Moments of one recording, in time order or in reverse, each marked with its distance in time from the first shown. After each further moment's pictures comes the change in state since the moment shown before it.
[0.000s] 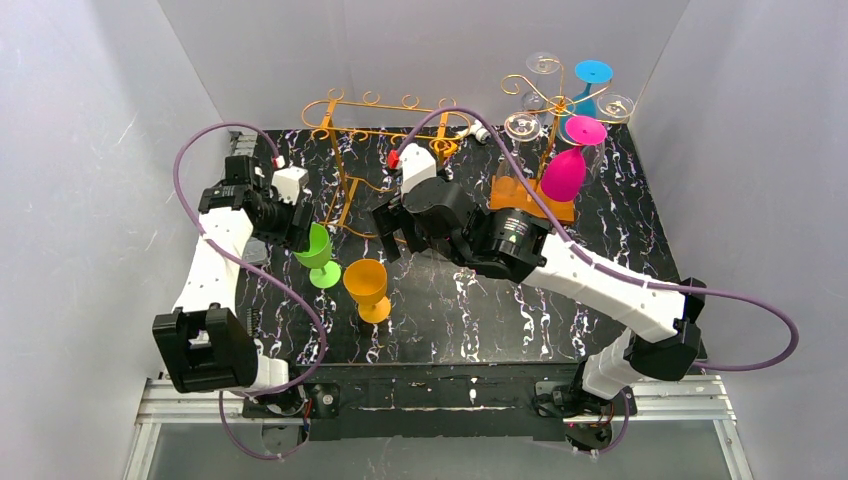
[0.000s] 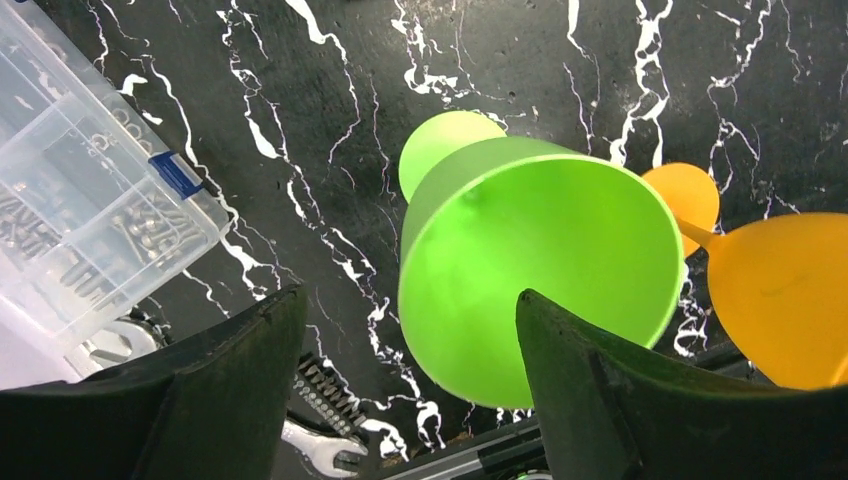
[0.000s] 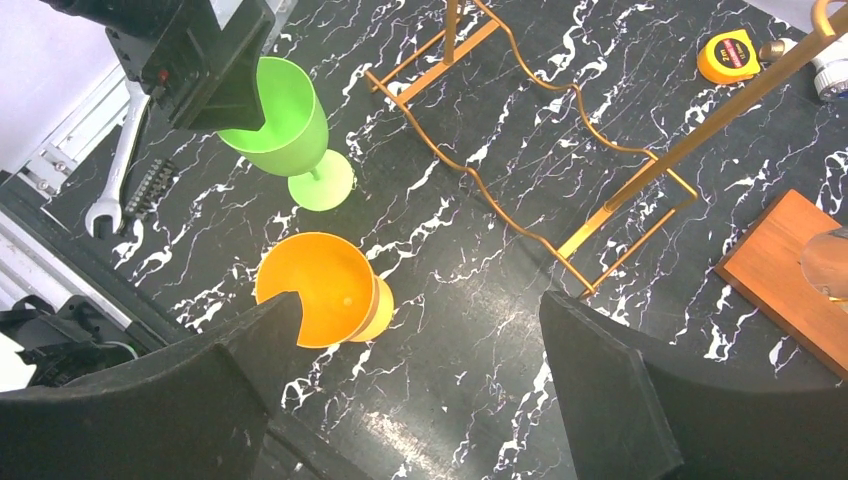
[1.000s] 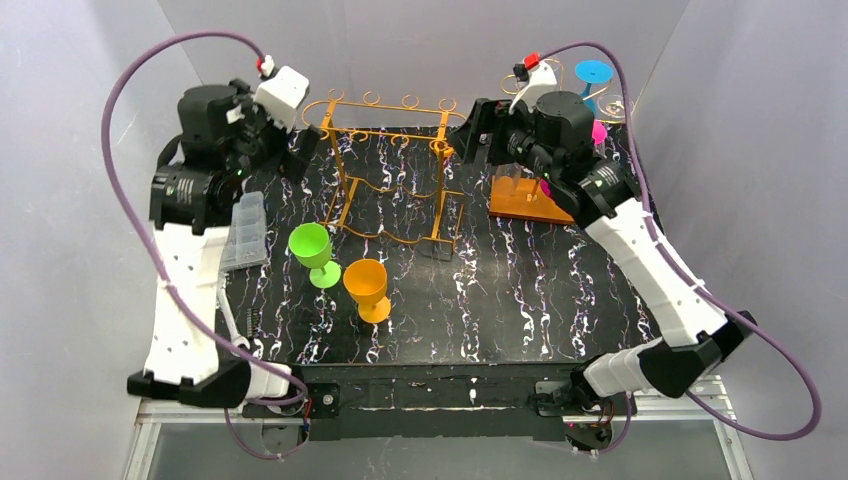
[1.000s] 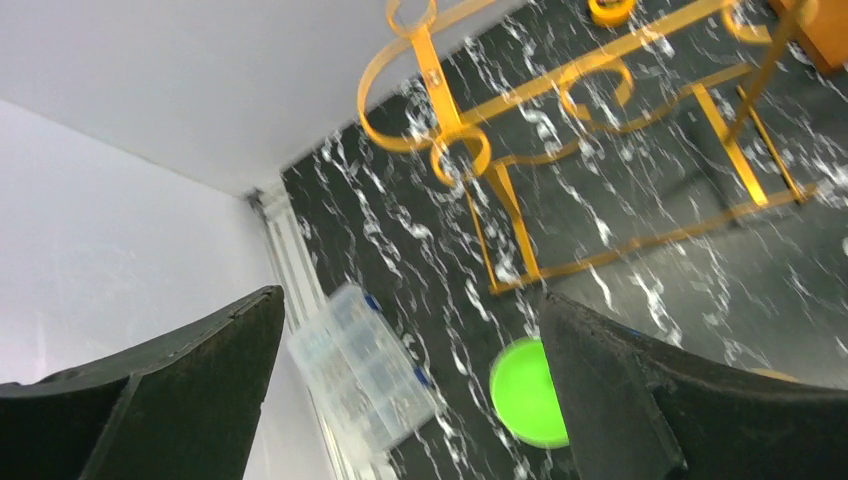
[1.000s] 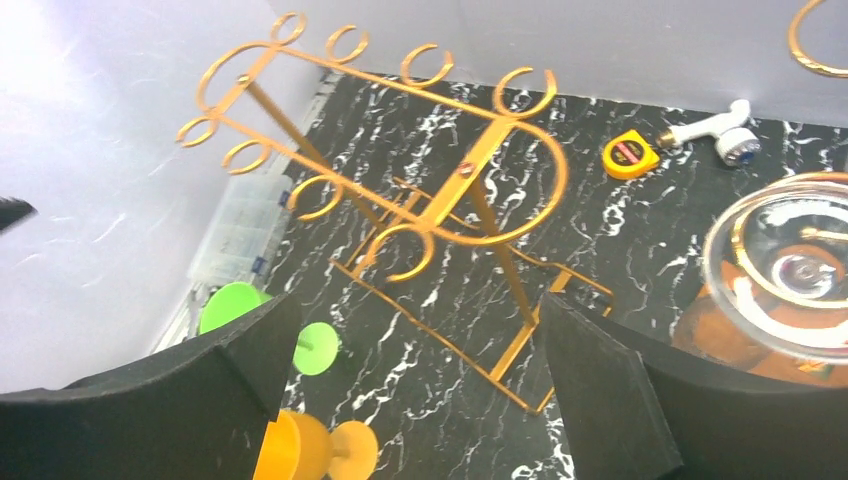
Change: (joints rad) left arm -0.276 -0.005 0.724 0.008 -0.213 0.044; right arm -0.618 -0.118 -0.077 0.250 -0.469 0.080
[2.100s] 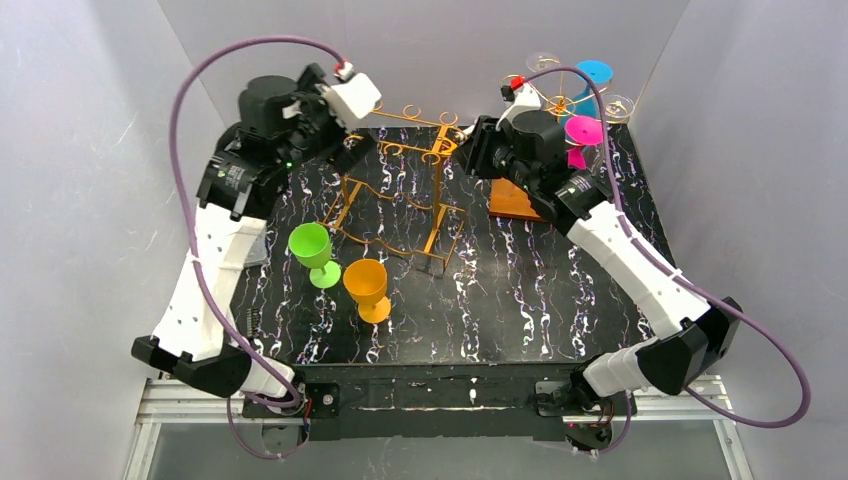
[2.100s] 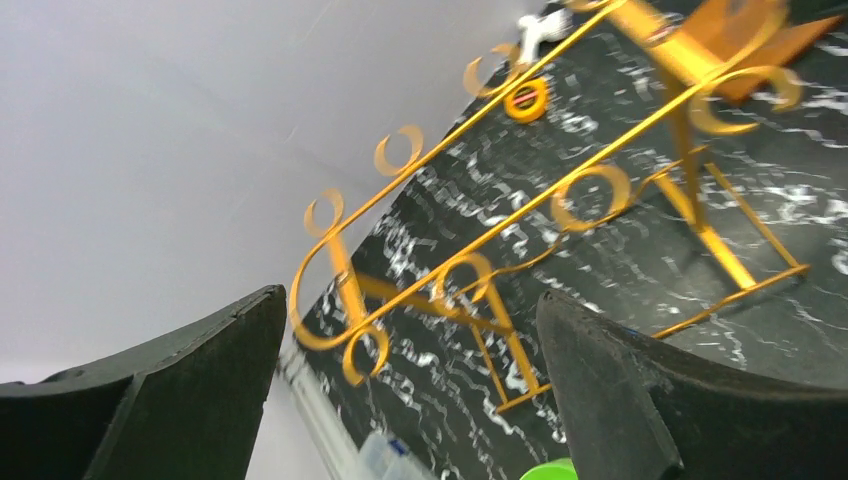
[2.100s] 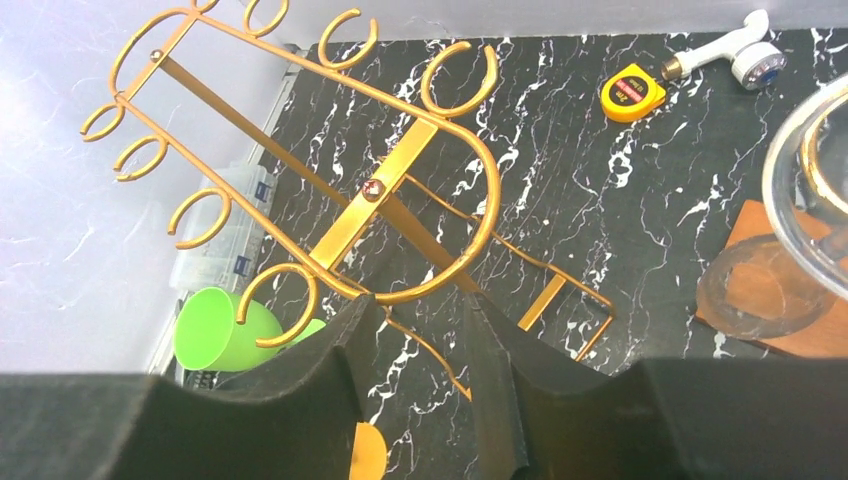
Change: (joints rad) left arm -0.293 0.038 -0.072 0.185 0.024 0.194; right arm 0.032 -0.018 -0.180 0.105 0.072 0.111
